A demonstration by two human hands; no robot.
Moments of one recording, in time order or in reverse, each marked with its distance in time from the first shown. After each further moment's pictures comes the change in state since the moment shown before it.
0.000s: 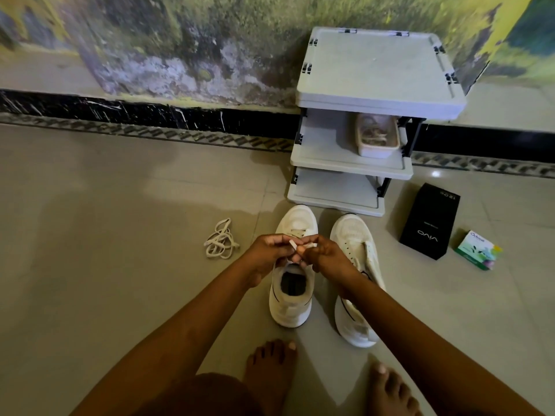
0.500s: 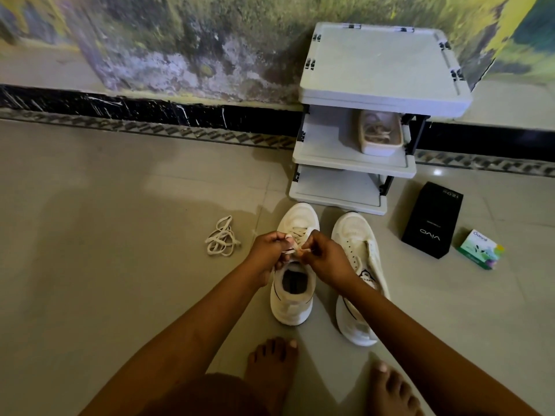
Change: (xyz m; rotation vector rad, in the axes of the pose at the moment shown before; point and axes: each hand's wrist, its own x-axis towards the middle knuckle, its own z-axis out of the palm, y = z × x) left_hand 0.005 -0.003 0.010 -0.078 0.254 -0.085; right_hand 0.010 0.016 0.002 -0.442 0.134 -0.219
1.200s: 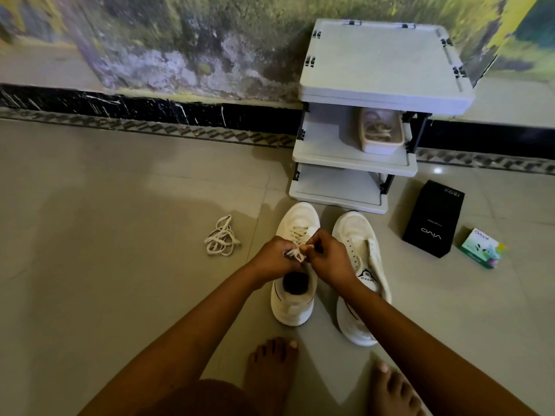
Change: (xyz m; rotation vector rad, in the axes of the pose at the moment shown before) left_hand 0.002 -0.009 -0.009 0.615 -0.296 0.314; right_hand 0.006 0.005 0.005 -0.077 0.138 0.016
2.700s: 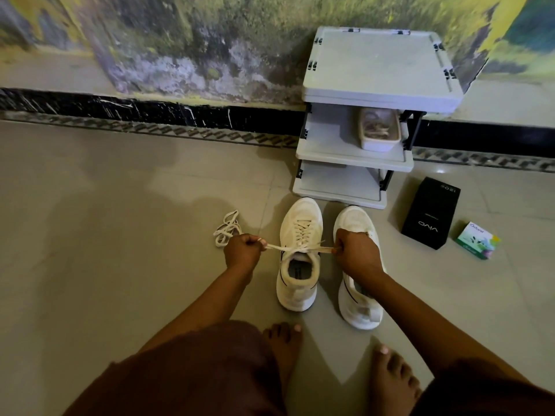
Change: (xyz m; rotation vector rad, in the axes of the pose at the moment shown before) left_hand -0.016 -0.039 -0.012 -0.372 0.717 -0.312; right_hand -0.016 0.007 -0.035 -0.561 -0.009 0.082
